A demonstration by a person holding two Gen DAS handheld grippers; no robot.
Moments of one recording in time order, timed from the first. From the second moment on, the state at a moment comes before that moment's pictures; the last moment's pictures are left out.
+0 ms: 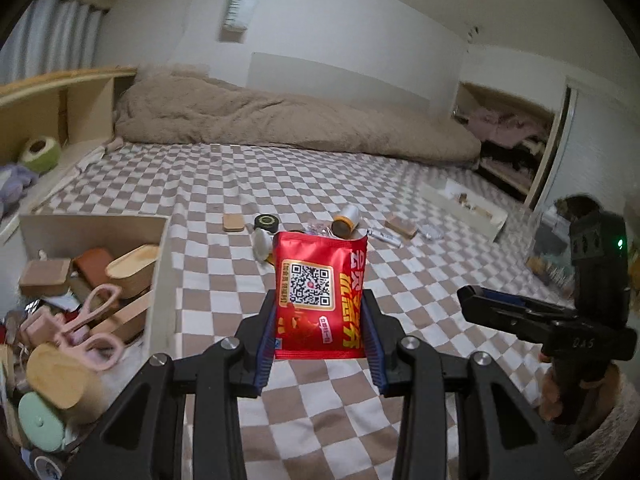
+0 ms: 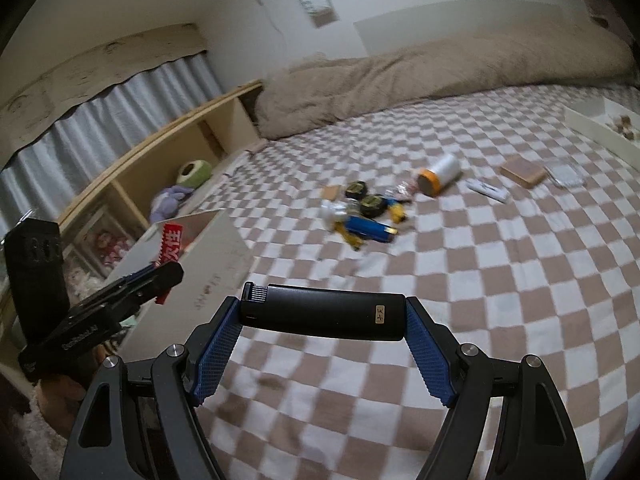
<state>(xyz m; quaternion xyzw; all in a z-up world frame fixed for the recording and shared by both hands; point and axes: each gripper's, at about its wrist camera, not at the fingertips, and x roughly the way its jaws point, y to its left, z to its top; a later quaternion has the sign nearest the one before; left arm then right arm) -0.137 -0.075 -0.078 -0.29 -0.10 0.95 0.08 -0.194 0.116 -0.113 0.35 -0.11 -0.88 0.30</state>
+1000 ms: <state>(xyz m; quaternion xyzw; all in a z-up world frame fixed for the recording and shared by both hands) -0.052 -0.252 -0.066 -0.30 -0.04 0.95 -0.11 -0.156 -0.036 -0.055 0.33 -0.07 -0.83 0.45</state>
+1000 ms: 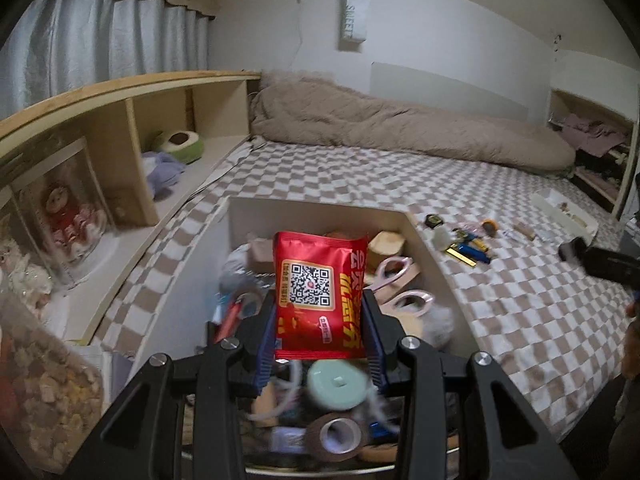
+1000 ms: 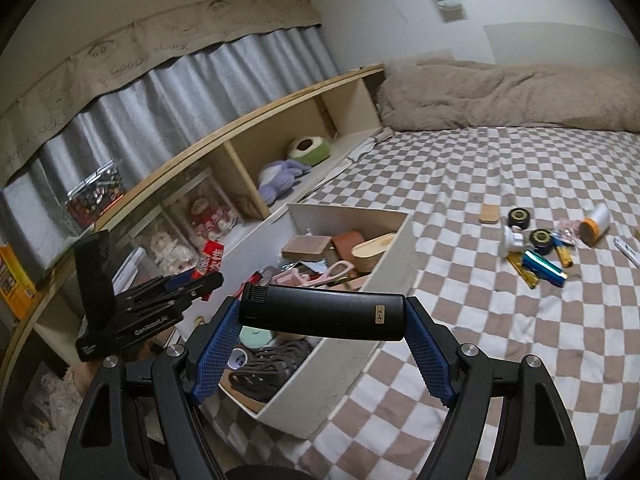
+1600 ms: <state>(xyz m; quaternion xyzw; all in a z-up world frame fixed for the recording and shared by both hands) -0.023 -0.300 -0.093 -0.33 -0.05 0.93 -0.16 -0.118 -0.130 -0.066 0.35 0.00 -0.78 0.52</state>
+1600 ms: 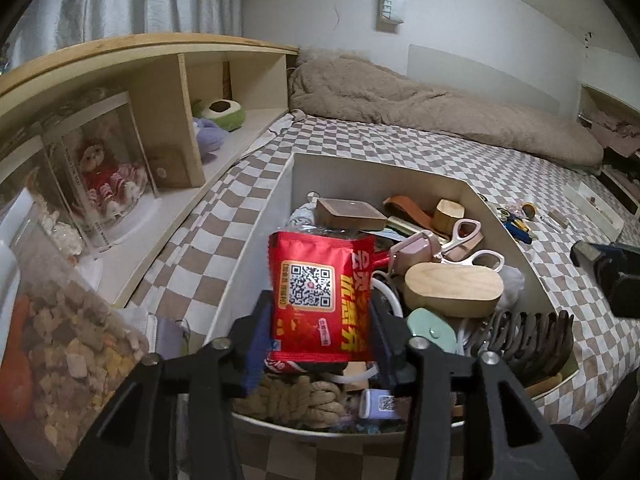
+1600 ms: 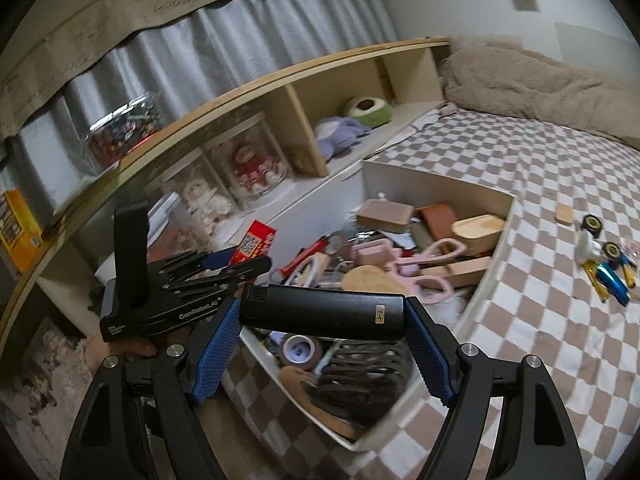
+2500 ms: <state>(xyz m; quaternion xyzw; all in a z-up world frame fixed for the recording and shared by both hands) 0.000 -0.308 -0.073 -0.28 -0.08 0.95 -0.15 -0.112 -0.178 -0.091 0.39 0.02 -0.76 0.53</state>
